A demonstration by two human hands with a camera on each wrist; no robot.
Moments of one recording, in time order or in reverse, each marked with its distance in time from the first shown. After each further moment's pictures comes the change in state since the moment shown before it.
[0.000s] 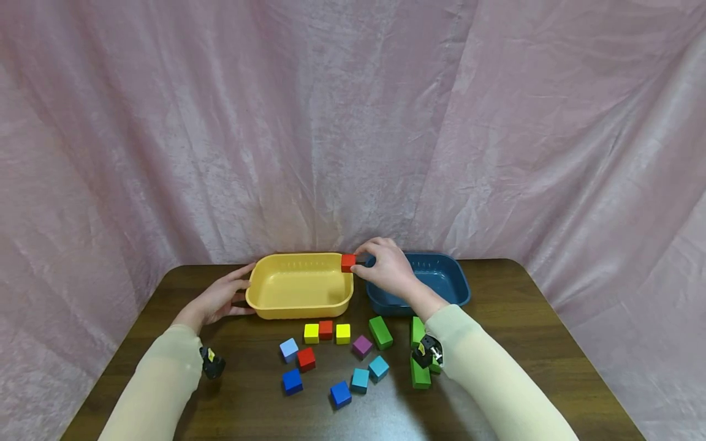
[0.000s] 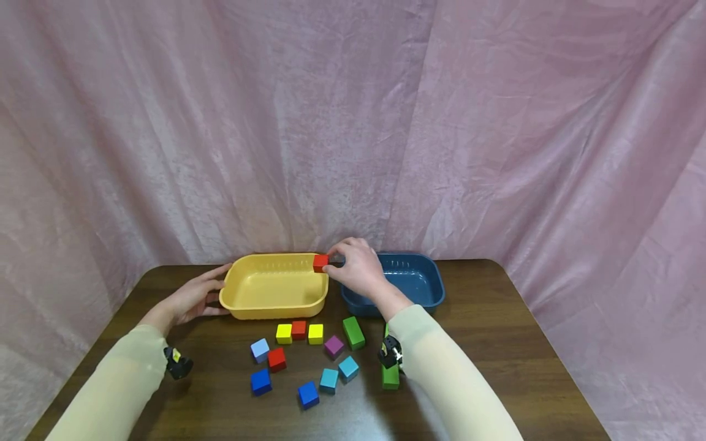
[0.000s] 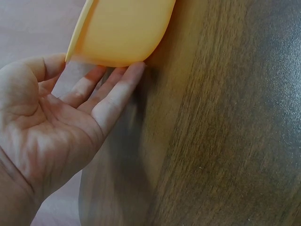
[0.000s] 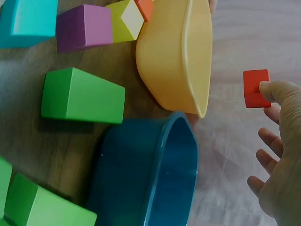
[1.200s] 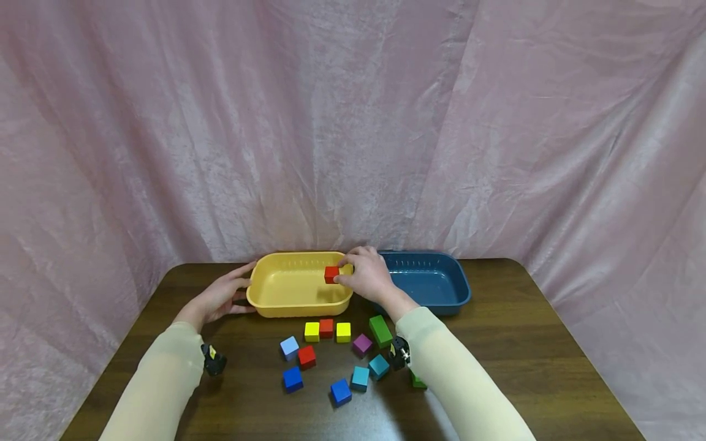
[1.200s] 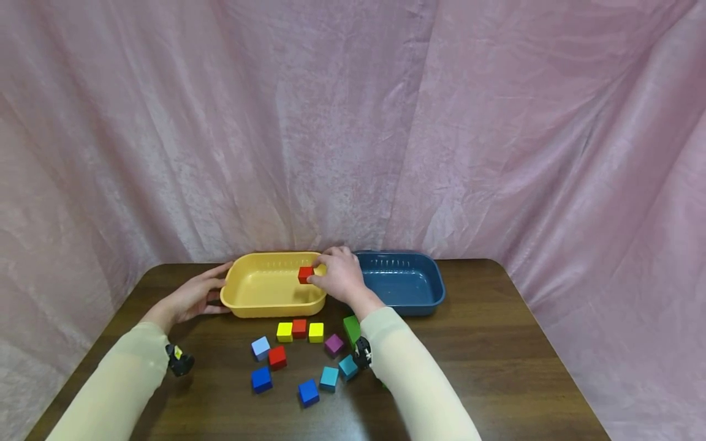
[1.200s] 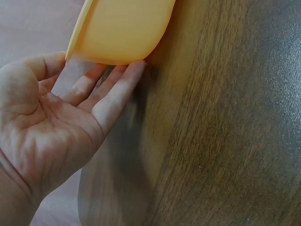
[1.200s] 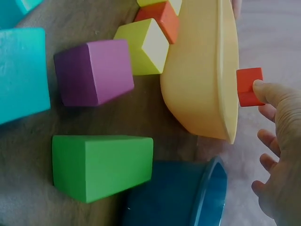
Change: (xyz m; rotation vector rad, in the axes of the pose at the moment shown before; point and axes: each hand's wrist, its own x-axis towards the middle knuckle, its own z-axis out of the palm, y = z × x) left_hand 0.005 0.002 -0.001 -0.008 -0.005 0.004; right_hand 0.016 -0.009 0.049 -0.090 -0.089 0.039
